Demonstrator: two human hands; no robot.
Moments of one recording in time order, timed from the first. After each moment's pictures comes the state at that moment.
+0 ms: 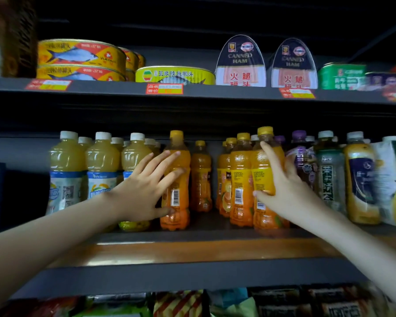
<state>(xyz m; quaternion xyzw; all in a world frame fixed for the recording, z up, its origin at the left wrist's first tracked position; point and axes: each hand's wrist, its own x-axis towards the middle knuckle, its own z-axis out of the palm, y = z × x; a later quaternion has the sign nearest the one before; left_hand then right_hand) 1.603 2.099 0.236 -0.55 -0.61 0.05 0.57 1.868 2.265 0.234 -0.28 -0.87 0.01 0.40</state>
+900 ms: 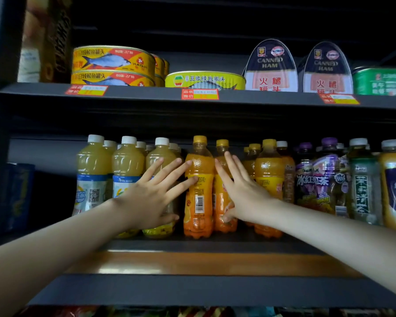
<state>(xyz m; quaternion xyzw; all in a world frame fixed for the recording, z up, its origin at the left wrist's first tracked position) 1.571 2.077 0.231 -0.53 -0.58 0.09 0.61 1.748 2.251 0.244 -0.19 -0.94 -0.14 0.26</state>
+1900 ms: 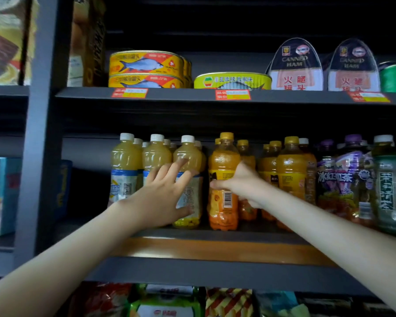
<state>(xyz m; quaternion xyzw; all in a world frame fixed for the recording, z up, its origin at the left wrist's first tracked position) 1.602 2.028 0.227 -0.50 -0.74 -0.05 0.44 1.707 2.203 0.258 -0.22 -0.84 0.35 0.36</state>
